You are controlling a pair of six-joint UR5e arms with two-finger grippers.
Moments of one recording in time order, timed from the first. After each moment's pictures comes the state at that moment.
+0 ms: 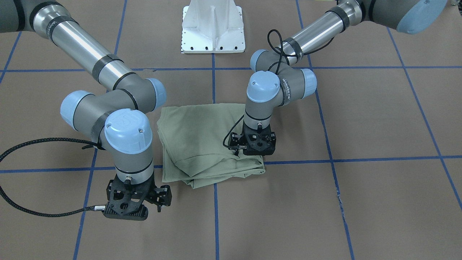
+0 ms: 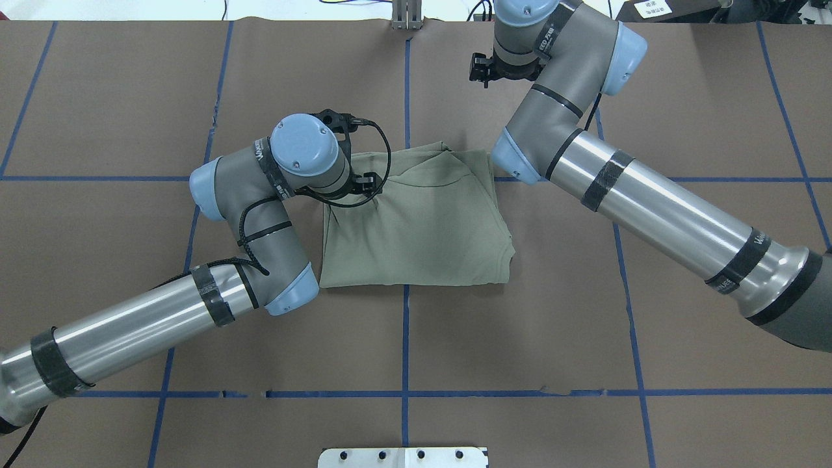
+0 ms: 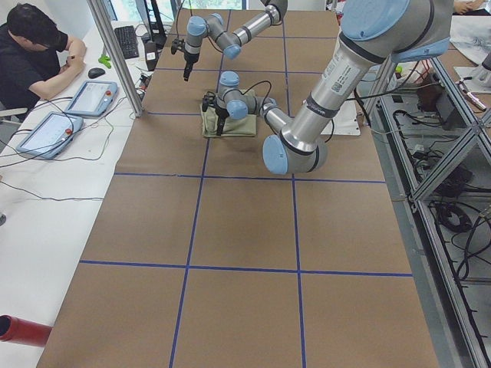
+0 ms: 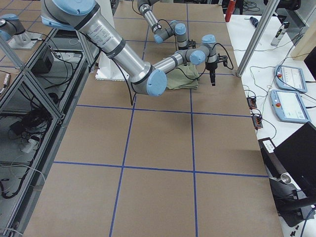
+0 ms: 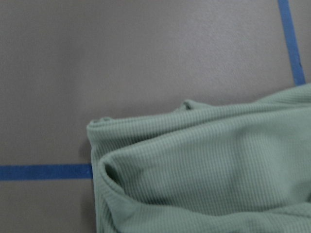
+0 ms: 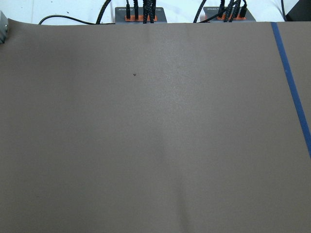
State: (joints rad) left arm -0.62 -2.37 -1.22 -1.96 -1.74 -1.16; right arm 0.84 -0.65 1.09 -1.35 1.76 1.03
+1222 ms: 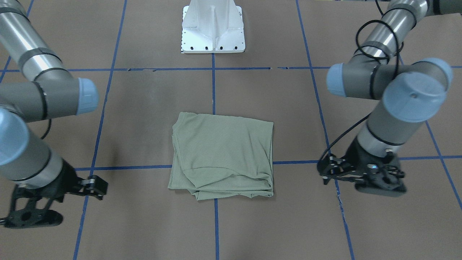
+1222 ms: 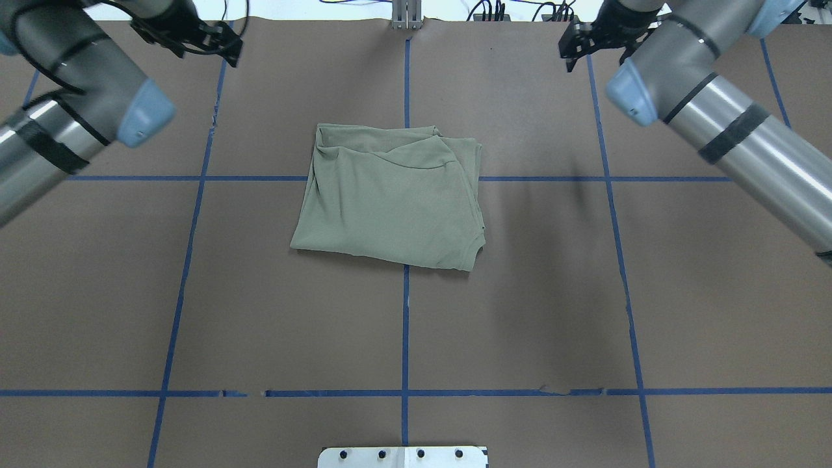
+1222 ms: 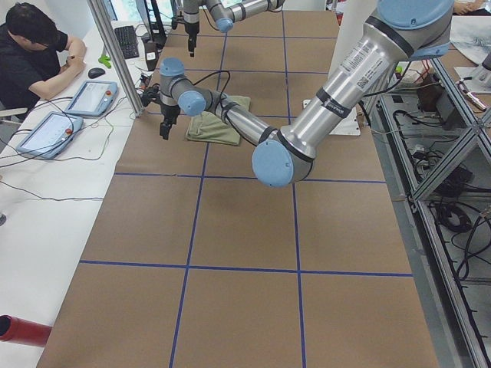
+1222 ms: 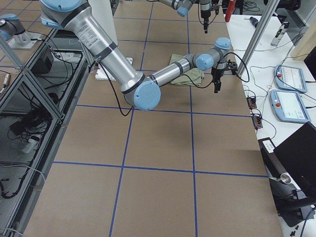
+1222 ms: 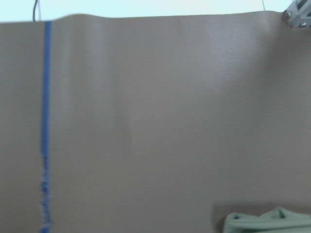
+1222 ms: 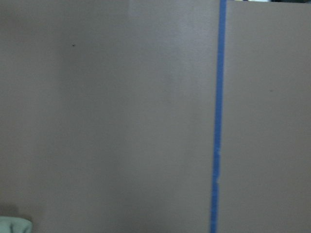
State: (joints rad) left arm -1.09 -2.24 -1.43 -1.75 -2.08 -0.54; right arm 1.10 -0.85 1.33 -1.56 2.15 0.60
